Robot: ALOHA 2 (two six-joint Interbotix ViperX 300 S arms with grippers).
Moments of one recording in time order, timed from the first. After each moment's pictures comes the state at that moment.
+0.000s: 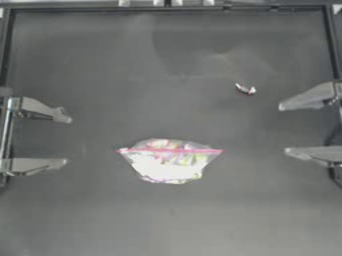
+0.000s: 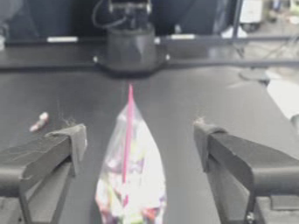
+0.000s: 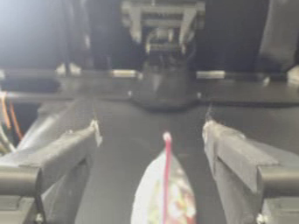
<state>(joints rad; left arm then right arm) 0.00 -0.98 1.18 0.00 -0.16 0.01 0.00 -0.95 1.06 0.02 -0.05 0.00</state>
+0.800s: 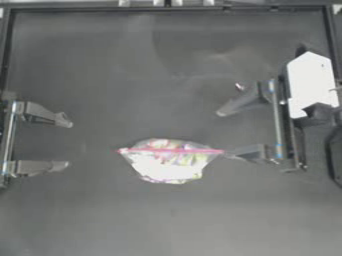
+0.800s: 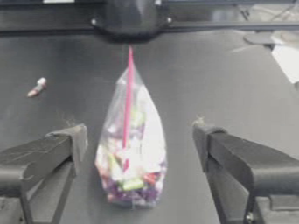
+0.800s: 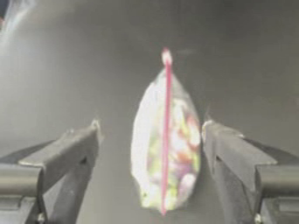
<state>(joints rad) 0.03 -0.98 1.19 0.00 -0.07 0.01 -0.06 -0.50 0.56 0.04 0.49 0.00</state>
